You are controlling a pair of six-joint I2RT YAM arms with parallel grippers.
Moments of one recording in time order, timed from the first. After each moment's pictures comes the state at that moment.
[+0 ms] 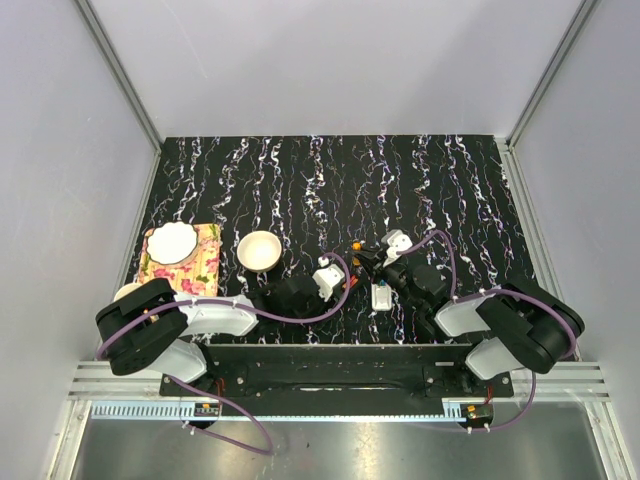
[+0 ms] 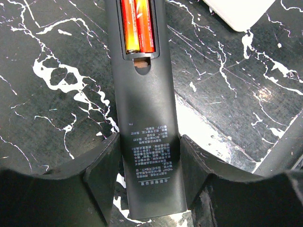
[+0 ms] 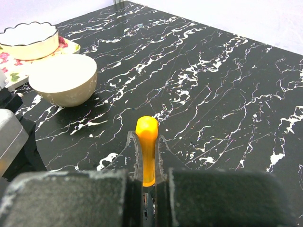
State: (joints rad) left arm -1.03 1.43 0.48 0.26 -0.05 -0.16; right arm 0.71 1.47 0.22 1.31 -0.03 0.02
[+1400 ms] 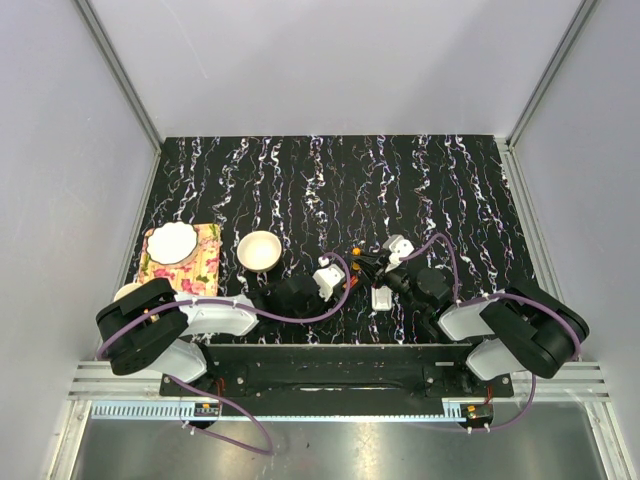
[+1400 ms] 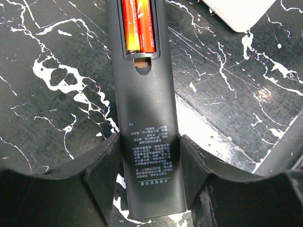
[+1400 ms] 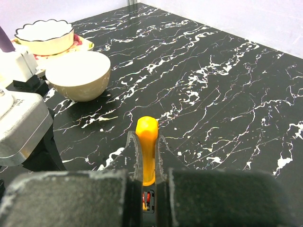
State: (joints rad) left arm -1.03 1.43 0.48 0.26 -0.05 -0.16; right arm 0.71 1.43 0.18 1.33 -0.09 0.00
